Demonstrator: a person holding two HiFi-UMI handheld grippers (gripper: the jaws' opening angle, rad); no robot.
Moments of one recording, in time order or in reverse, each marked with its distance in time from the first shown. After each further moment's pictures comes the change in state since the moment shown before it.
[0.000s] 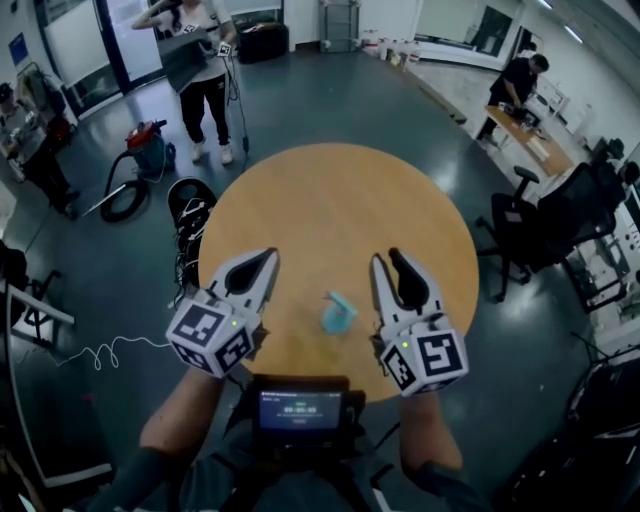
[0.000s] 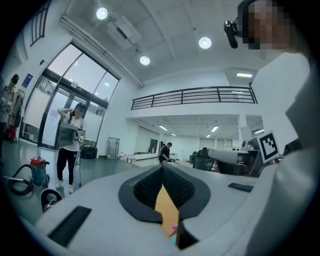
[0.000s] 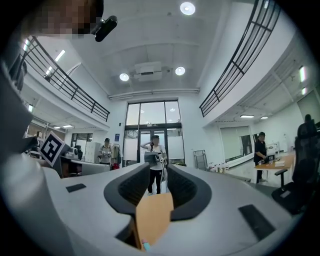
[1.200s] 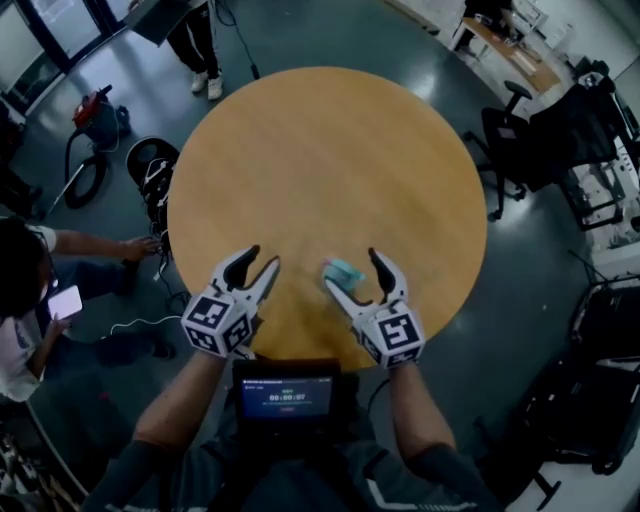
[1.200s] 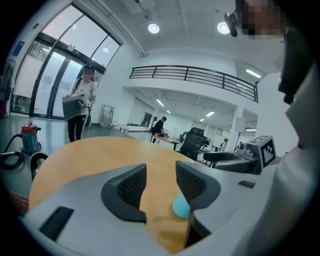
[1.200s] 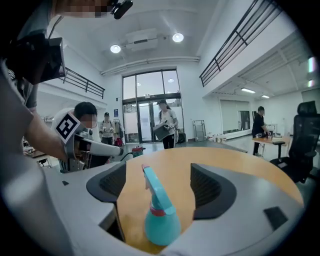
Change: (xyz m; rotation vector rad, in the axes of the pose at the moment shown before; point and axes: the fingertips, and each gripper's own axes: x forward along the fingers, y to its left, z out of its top) left arm 0.023 0.049 -0.188 -0.126 0.310 -0.116; right arm 0.008 0.013 -0.215 0.066 0.340 -0.017
